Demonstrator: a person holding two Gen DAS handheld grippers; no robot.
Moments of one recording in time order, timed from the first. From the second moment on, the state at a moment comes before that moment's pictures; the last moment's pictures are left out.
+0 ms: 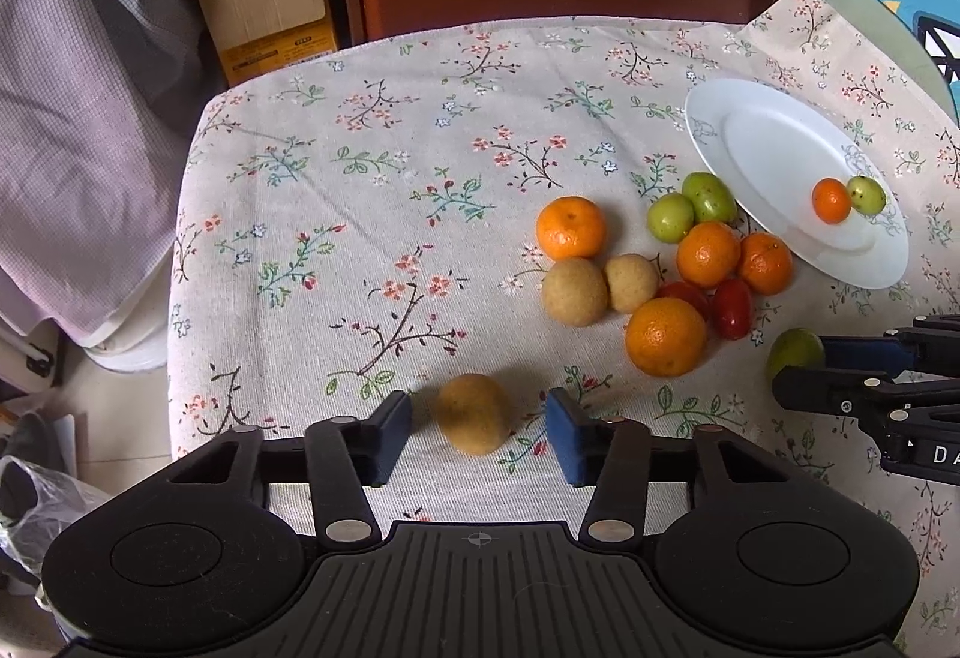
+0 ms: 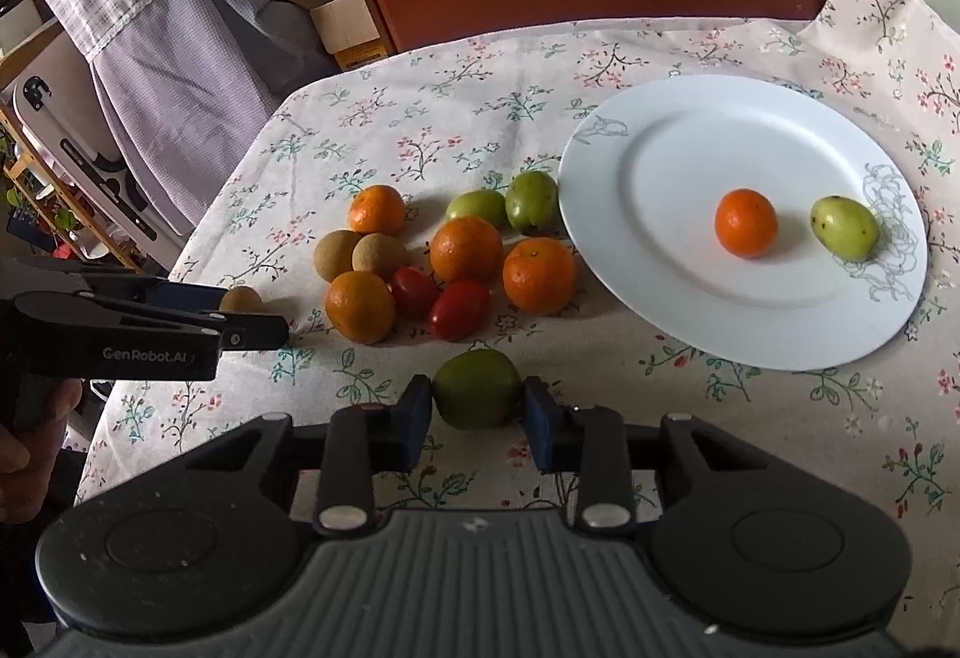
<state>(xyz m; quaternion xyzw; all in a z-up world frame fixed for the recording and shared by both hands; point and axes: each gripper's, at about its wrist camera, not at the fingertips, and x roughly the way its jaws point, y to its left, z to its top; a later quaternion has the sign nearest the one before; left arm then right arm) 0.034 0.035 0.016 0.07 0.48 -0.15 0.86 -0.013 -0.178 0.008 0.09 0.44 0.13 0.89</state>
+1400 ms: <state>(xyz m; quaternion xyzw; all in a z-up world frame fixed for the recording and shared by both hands) 0.030 -0.037 0.067 0.04 0.39 -0.25 0.89 -0.007 -0.218 0.050 0.14 0.37 0.10 0.91</state>
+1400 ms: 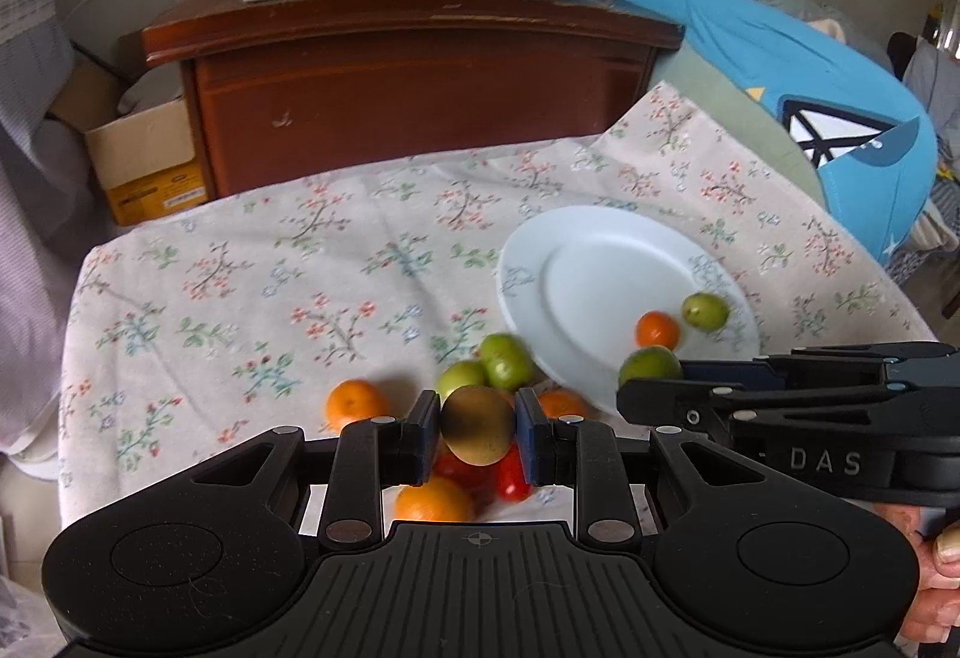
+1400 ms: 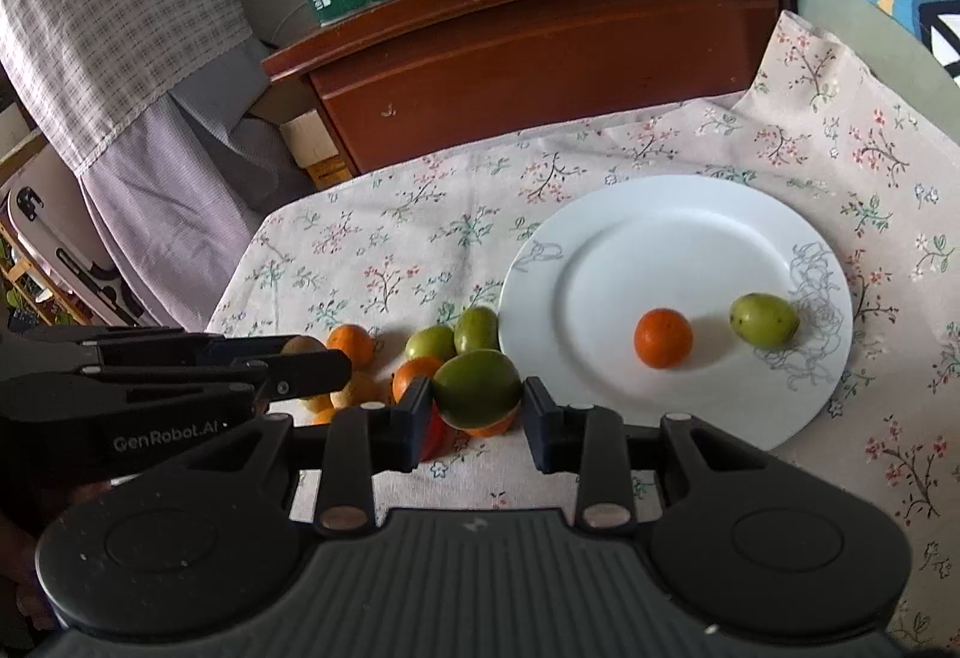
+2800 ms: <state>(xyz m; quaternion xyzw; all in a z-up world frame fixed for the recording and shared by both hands) 0.063 -0.087 0.050 0.01 0.40 -0.26 0.88 0.035 -0.309 0.041 0.26 0.36 -0.03 0.90</state>
